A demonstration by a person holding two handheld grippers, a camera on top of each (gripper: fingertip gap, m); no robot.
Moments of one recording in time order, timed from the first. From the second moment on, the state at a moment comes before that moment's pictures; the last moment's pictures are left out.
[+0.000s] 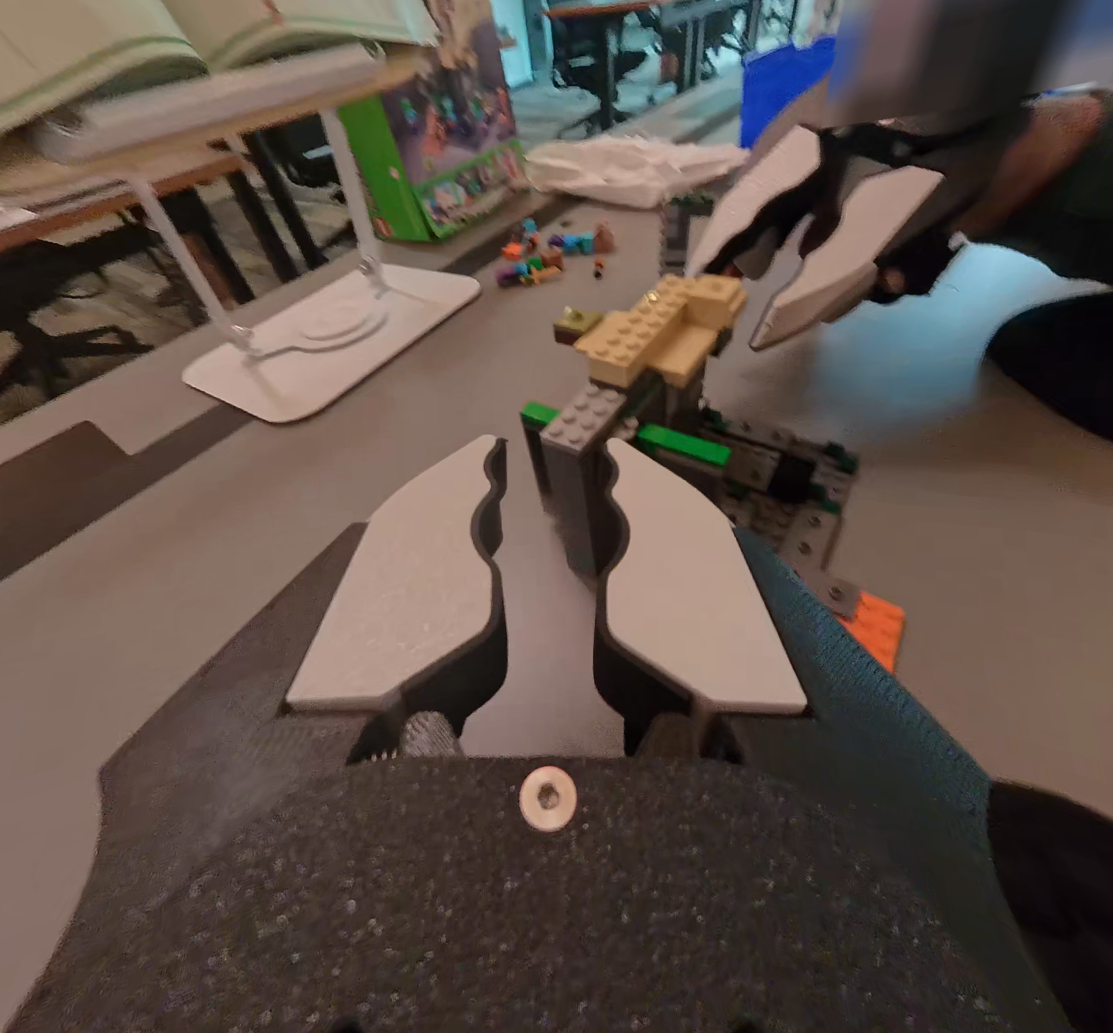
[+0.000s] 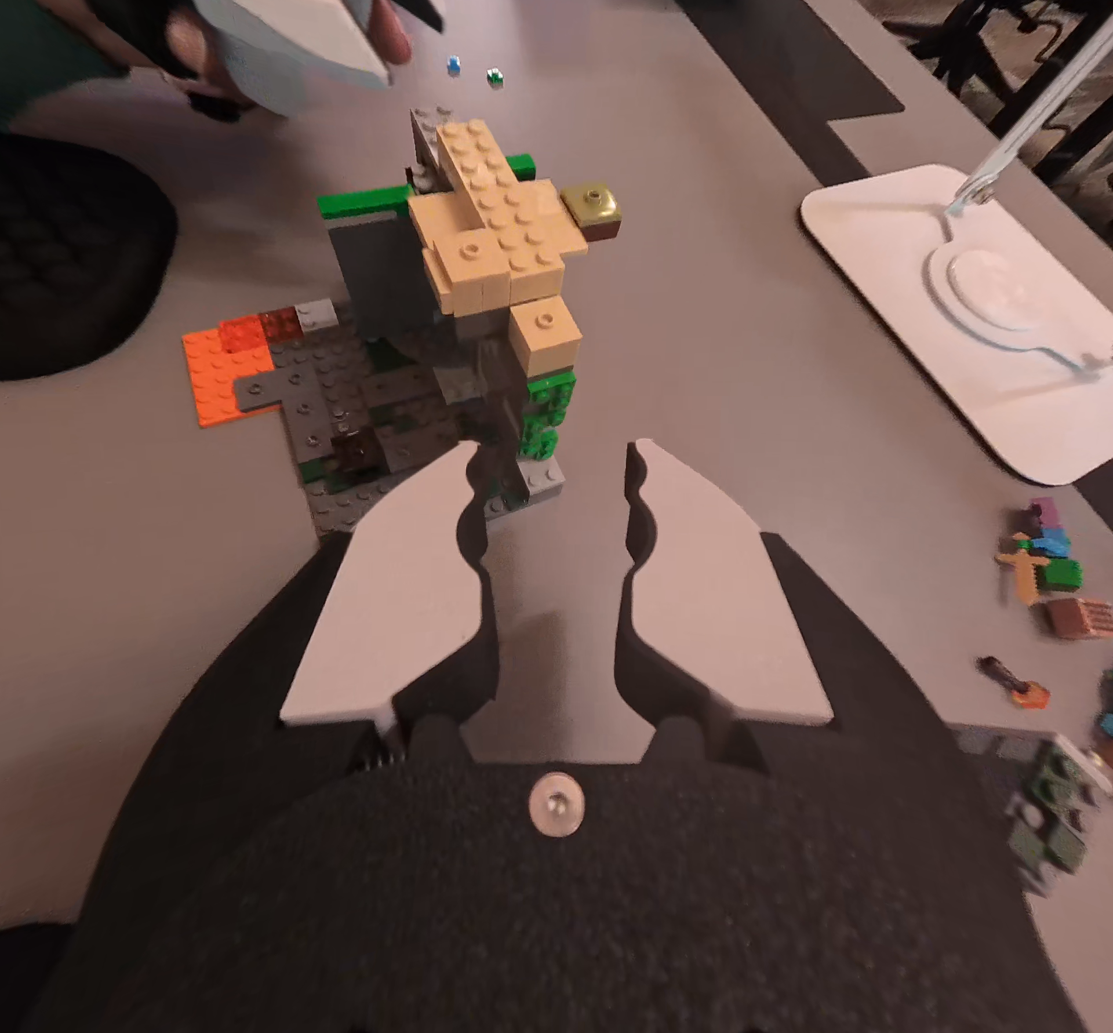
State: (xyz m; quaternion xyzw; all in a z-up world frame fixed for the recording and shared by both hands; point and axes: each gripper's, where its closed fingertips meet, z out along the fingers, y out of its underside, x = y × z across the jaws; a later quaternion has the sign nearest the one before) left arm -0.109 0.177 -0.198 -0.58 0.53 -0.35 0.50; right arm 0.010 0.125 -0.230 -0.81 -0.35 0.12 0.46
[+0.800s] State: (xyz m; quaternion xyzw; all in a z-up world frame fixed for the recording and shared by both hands) left arm -0.083 0.167 -0.241 -0.59 0.62 -0.28 0.44; right arm 0.009 0.136 -0.256 -0.83 -0.35 0.09 0.43
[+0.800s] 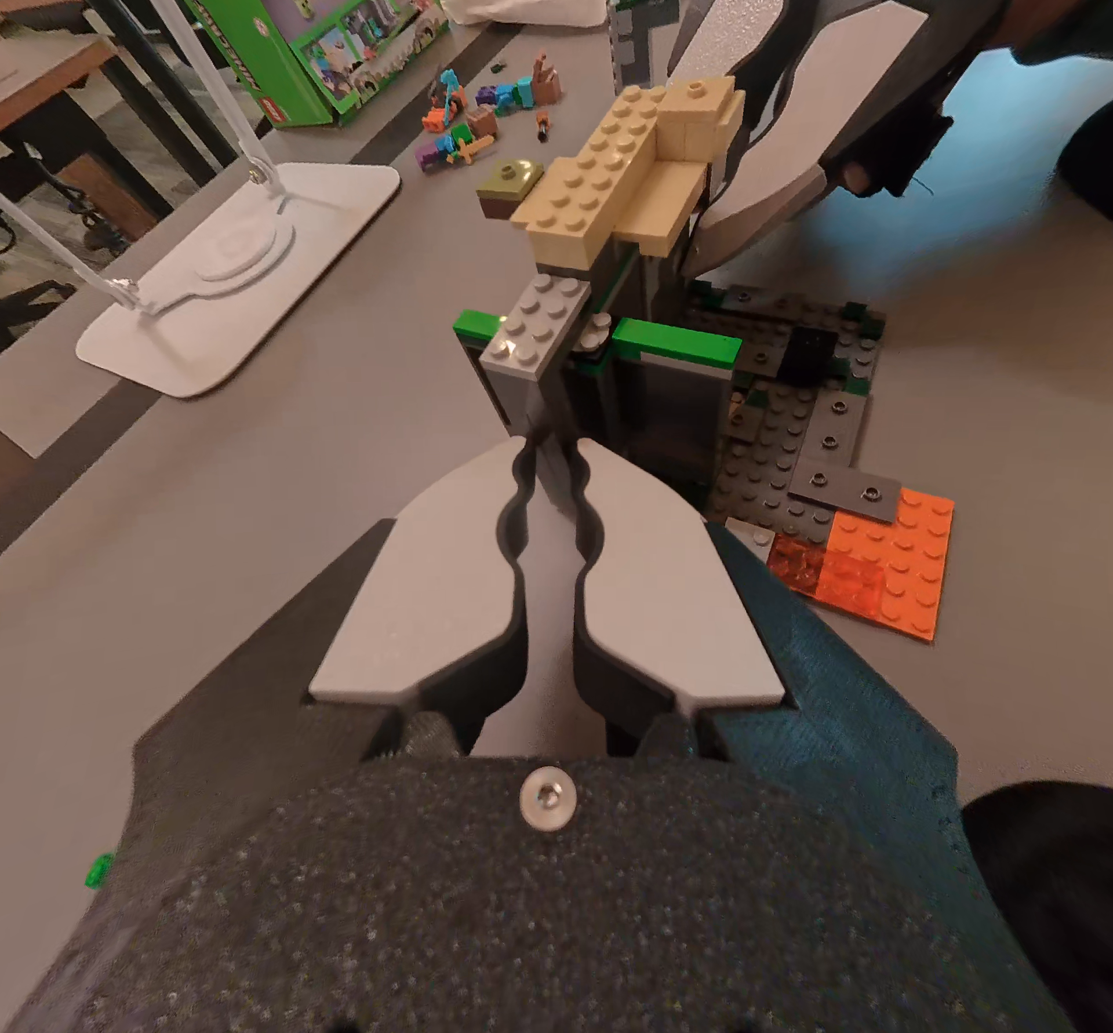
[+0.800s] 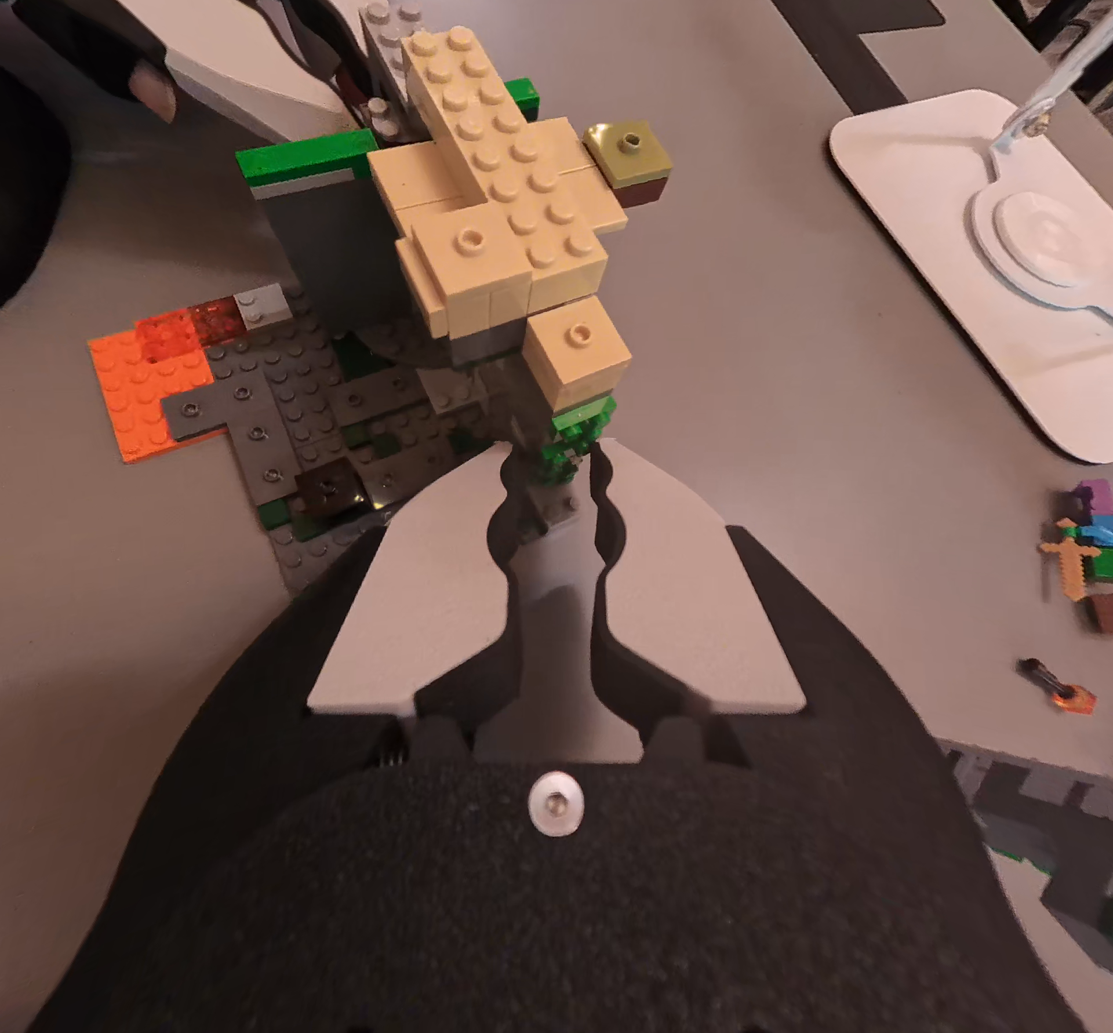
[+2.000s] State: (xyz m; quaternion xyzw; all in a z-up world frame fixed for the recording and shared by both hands) left arm -0.063 0.168 -0.209 -0.58 0.55 -0.26 0.53; right arm 0.021 0.106 -0.227 -0.79 -0.39 0.07 0.47
